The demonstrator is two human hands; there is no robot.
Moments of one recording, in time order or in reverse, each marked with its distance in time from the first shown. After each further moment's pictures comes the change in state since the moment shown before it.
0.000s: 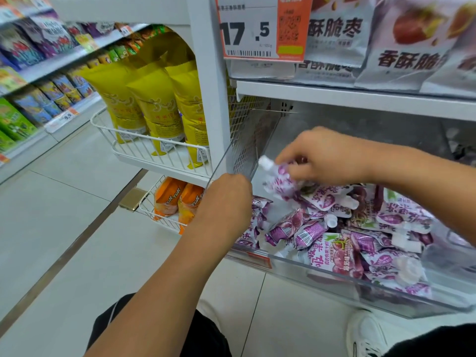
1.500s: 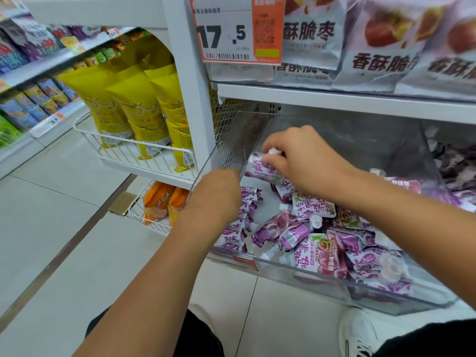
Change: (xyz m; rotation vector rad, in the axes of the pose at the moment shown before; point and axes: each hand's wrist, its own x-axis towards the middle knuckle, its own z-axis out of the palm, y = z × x) left_hand 0.023 0.009 -0.002 0.019 -0.057 -0.049; right_hand 0.007 0.003 0.027 0.013 0.441 0.165
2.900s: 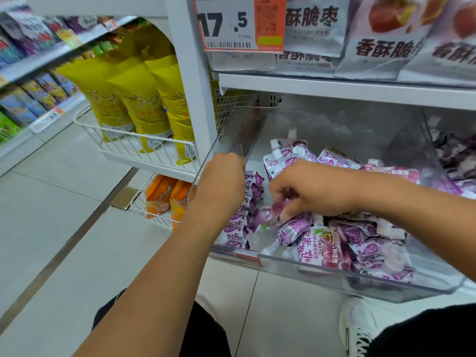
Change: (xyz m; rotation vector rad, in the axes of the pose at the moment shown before) left_hand 0.012 -0.002 0.013 -0.121 0.201 0.035; right_hand -0.032 -0.001 -0.002 -0.023 -0.623 -0.109
